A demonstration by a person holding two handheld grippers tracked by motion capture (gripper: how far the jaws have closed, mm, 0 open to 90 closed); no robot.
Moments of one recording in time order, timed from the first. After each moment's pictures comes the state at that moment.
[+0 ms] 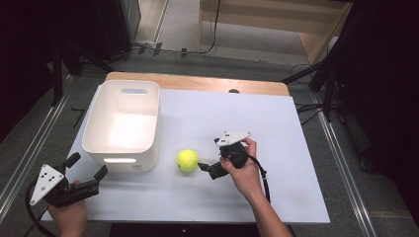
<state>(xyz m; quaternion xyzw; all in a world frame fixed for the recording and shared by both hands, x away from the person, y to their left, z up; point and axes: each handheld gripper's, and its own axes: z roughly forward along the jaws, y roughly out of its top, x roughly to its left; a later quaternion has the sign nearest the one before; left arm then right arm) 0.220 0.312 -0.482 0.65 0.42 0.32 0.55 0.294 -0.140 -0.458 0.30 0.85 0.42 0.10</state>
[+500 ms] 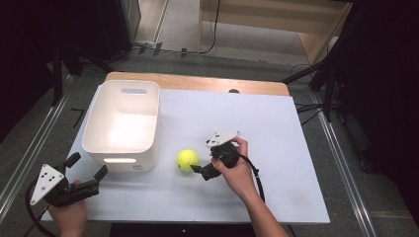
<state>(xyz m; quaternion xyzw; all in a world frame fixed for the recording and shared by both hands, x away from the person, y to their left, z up) 0.221 0.312 -0.482 0.65 0.42 0.32 0.55 0.299 -0.120 -0.463 0.29 0.86 0.41 0.08</state>
